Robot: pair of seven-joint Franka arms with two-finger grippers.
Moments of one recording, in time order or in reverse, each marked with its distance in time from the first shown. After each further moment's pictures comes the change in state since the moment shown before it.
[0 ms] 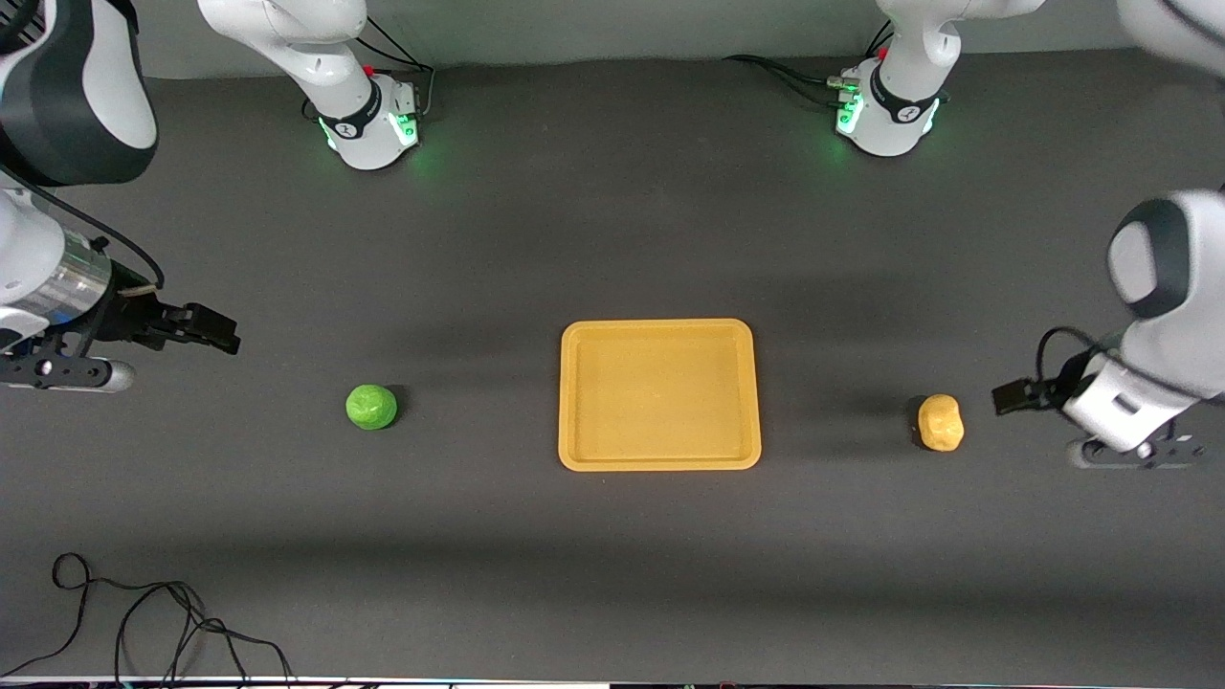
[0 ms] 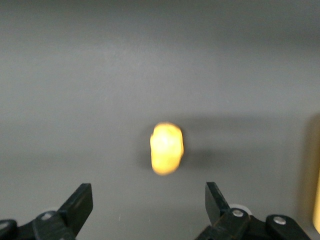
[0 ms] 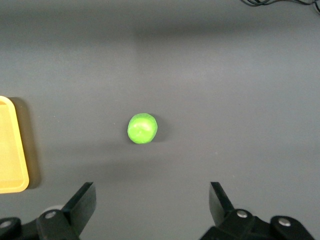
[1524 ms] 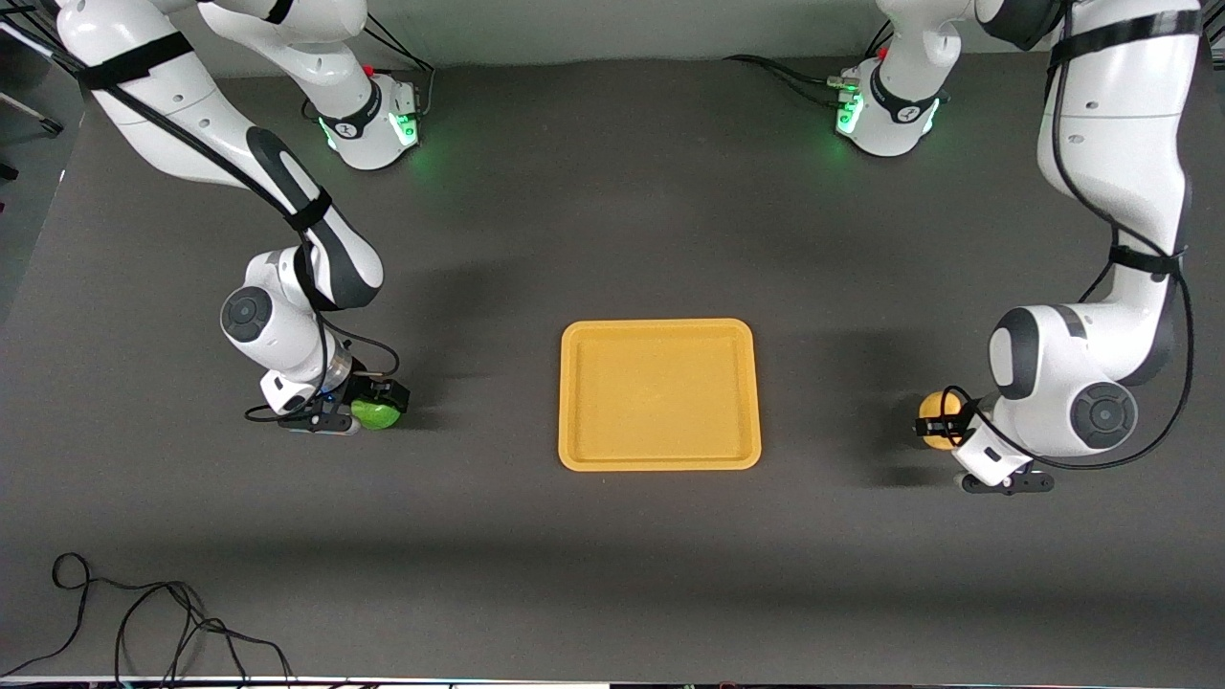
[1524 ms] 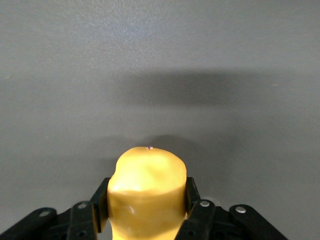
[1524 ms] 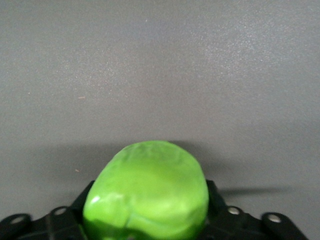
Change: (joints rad) left arm -0.003 0.203 -0.019 -0.036 -0.061 0.081 -0.001; right arm 0.037 0.371 0.029 -0.526 0.001 1.000 0.083
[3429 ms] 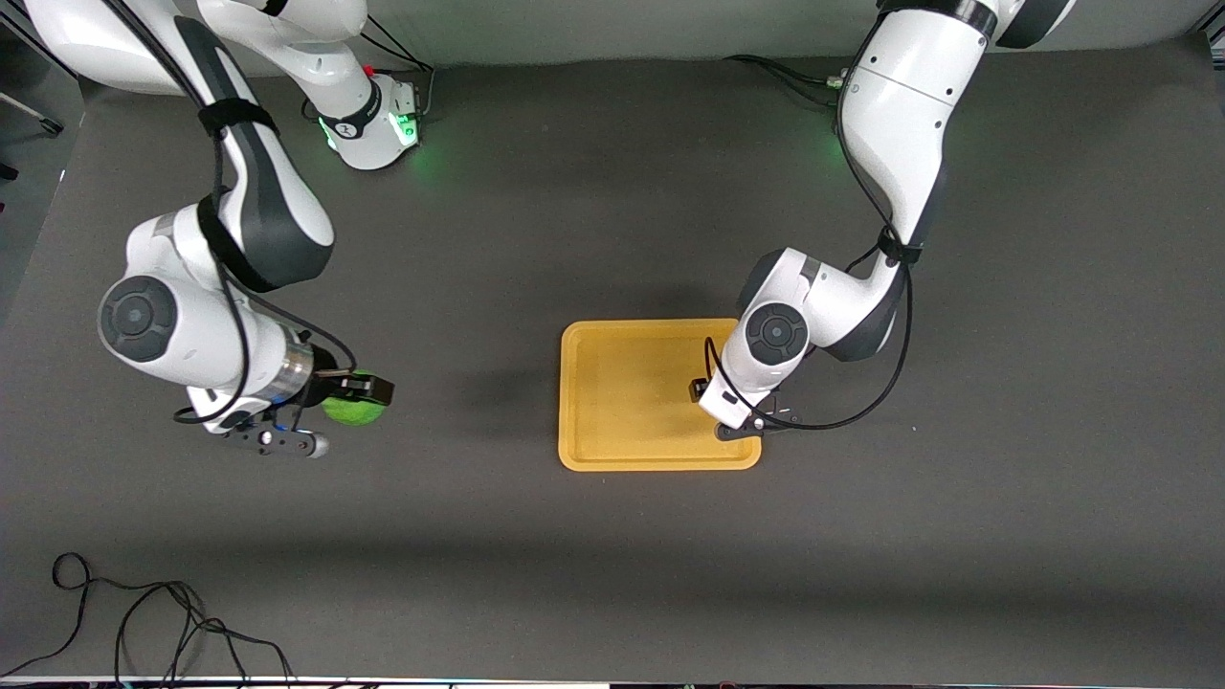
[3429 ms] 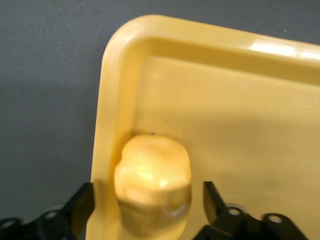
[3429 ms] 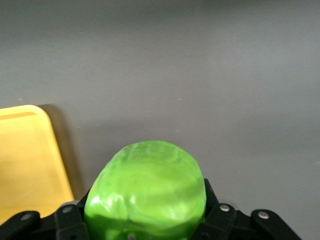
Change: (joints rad) left arm -0.449 0.058 -0.087 -0.008 0.003 0.203 -0.689; right arm 0.007 -0.105 0.166 0.560 0.003 -0.832 0.233
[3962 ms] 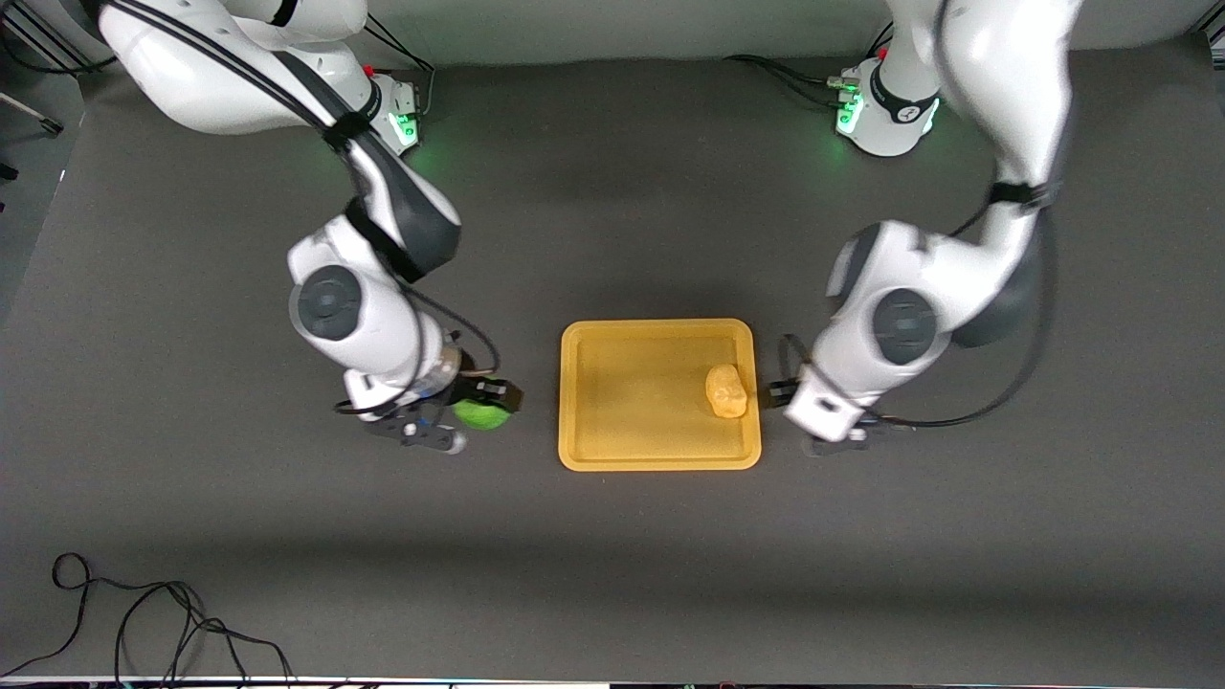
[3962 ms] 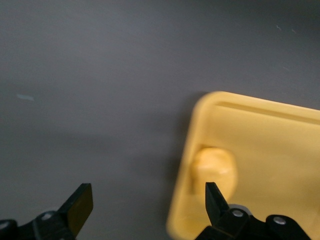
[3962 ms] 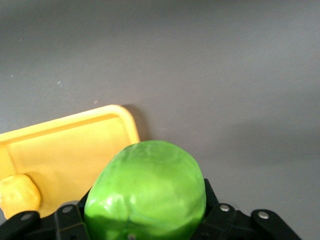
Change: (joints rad) left arm 0.199 -0.257 0.026 0.036 0.002 -0.323 0.212; right arm 0.053 0.193 0.223 0.020 -0.178 0.261 0.388
